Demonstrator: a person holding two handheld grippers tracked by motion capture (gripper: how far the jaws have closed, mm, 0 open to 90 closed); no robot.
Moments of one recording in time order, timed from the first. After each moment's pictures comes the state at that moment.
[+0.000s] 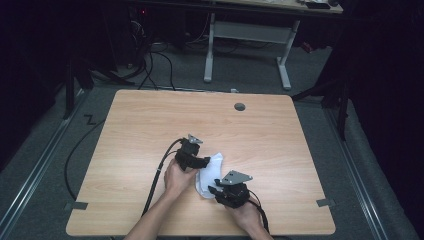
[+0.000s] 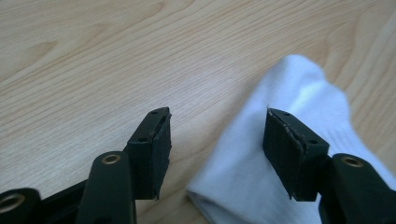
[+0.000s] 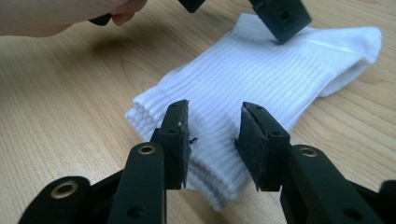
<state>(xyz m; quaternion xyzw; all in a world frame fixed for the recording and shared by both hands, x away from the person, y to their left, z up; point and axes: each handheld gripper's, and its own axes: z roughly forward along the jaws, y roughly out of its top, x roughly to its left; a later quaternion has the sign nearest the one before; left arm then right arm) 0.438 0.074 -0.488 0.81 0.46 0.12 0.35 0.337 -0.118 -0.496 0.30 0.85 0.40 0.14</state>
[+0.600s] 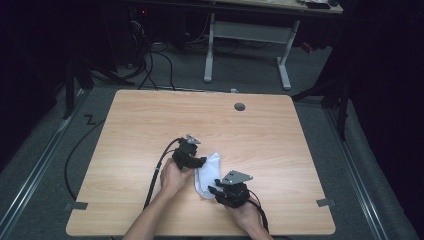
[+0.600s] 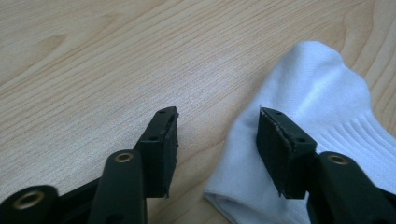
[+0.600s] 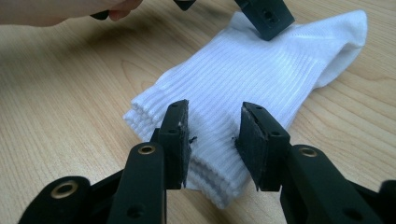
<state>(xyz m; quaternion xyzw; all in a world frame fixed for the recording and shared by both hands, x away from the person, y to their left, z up) 0.442 0.084 -0.491 0.82 0.44 0.11 0.35 0.338 -0.118 -0.496 0.31 0.85 0.40 0.13</state>
